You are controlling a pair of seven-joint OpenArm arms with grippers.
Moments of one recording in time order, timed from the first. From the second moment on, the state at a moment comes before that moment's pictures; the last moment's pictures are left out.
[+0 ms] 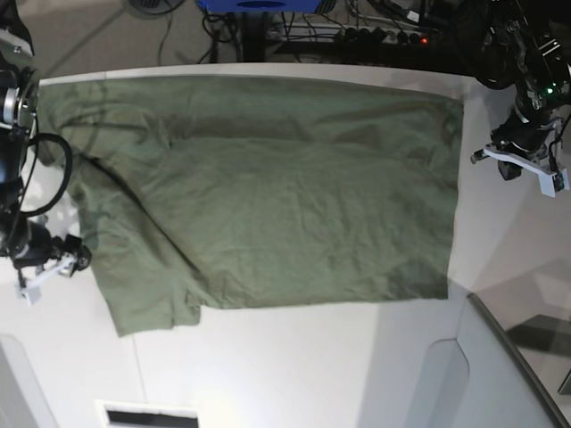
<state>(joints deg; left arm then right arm) 18.9 -10.5 -34.8 99.8 -20.7 -9.1 41.7 26.4 21.2 12.0 33.7 24.6 22.5 -38.8</state>
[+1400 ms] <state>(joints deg) 18.7 -10.6 -34.8 99.8 -20.7 -9.1 41.7 26.8 19.3 11.8 25.0 25.1 21.7 -29.5</state>
